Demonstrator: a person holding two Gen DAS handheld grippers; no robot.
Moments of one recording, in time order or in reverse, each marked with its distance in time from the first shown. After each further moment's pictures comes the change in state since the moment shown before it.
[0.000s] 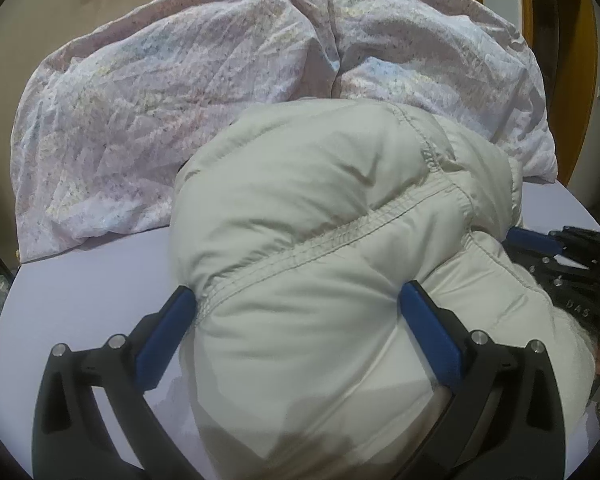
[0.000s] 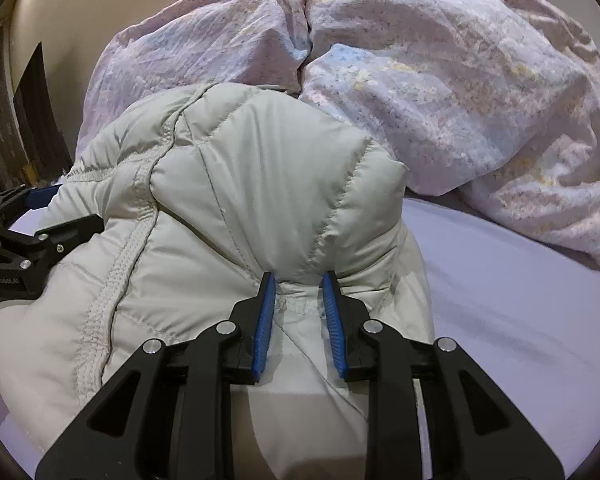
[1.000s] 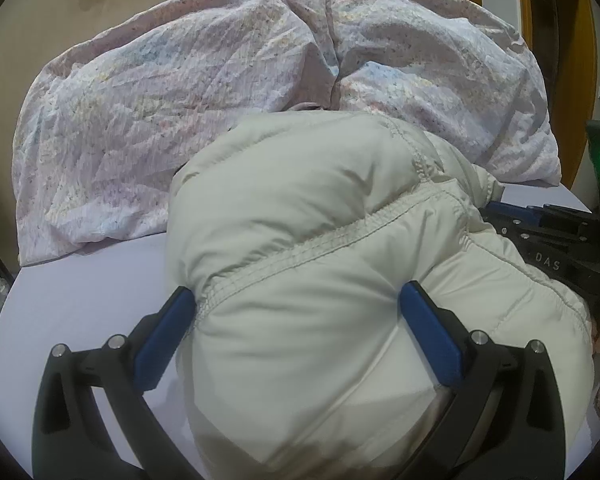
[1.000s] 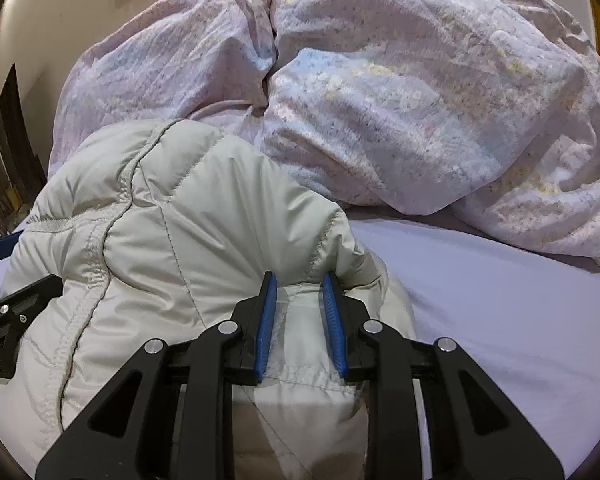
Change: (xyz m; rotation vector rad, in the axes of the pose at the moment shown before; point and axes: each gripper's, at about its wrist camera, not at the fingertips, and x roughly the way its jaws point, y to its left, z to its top) left arm 0.006 -0.006 -0.002 0.006 -0.046 0.015; right arm 0.030 -0.016 0.022 0.070 -0.034 -0.044
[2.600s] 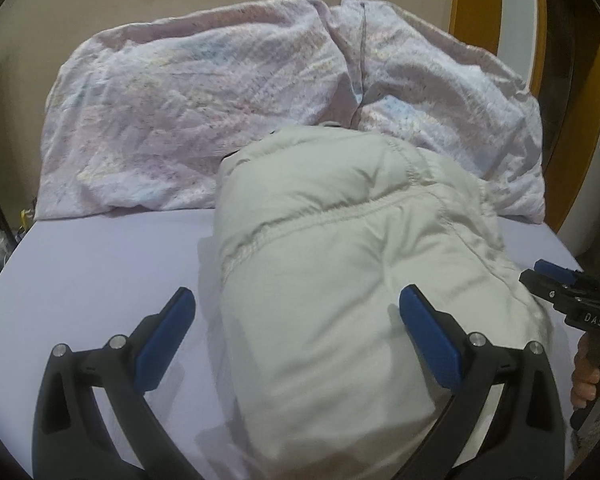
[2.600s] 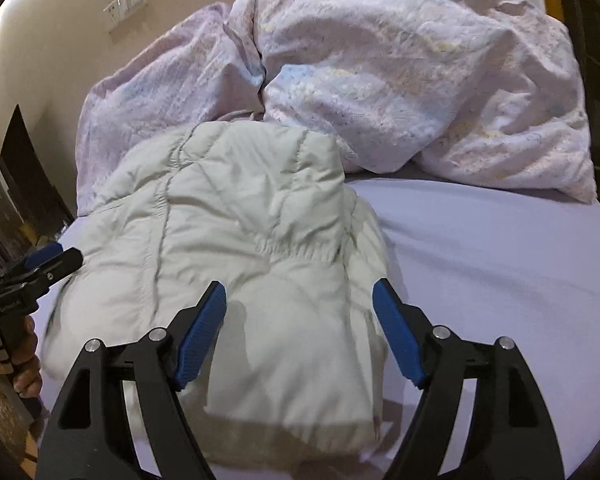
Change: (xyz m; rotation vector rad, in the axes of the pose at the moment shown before) left arm -0.069 0.028 -0.022 -0.164 -0.028 -0.041; right arm -0.094 -0.006 -0.042 0.155 0.012 0.044
